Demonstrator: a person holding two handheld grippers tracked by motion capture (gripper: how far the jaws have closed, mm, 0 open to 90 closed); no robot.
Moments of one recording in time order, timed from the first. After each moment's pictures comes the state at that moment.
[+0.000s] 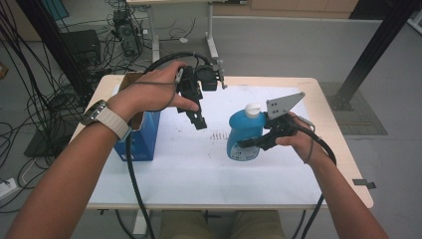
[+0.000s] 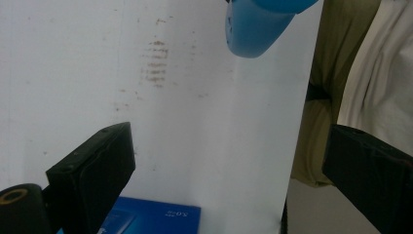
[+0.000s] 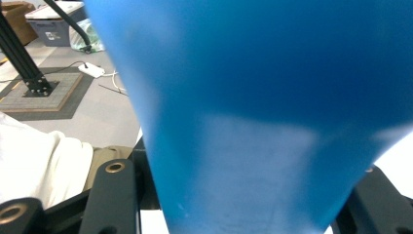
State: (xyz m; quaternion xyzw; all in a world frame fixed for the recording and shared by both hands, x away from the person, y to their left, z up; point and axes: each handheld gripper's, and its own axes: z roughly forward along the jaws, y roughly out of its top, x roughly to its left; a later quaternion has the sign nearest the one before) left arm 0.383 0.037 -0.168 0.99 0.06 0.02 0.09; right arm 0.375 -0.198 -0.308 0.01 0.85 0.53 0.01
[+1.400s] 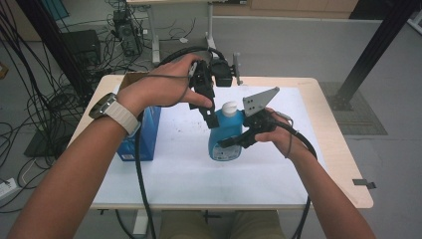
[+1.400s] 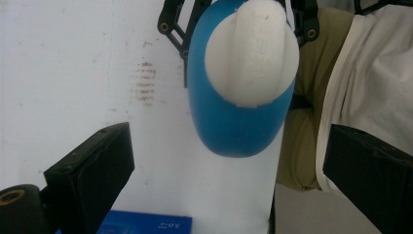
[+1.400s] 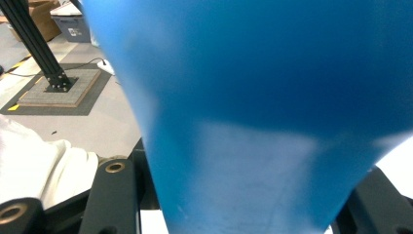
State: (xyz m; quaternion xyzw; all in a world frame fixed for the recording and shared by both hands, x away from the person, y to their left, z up) left arm 0.378 0.010 -0.152 0.99 0.05 0.01 0.09; right arm 0.384 -0.149 -0.304 -0.01 0.85 0.53 -0.02
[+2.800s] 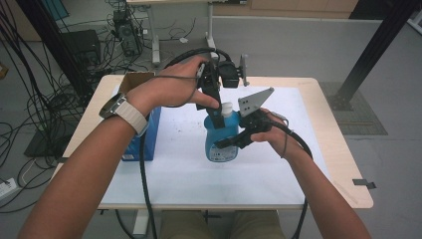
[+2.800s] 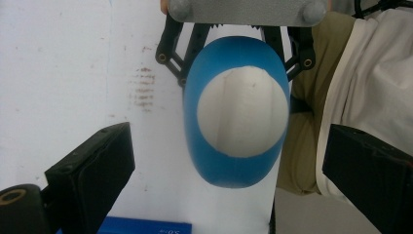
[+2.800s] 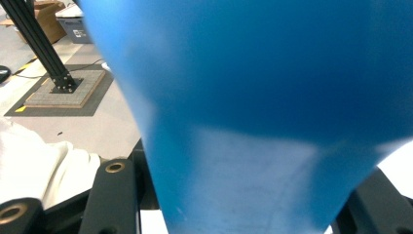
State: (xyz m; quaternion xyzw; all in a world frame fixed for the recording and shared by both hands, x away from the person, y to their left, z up) left arm 0.381 -0.002 -0.156 1.00 0.05 0.00 0.09; right arm 0.387 -0.141 -0.309 -0.01 0.85 0.53 -0.04
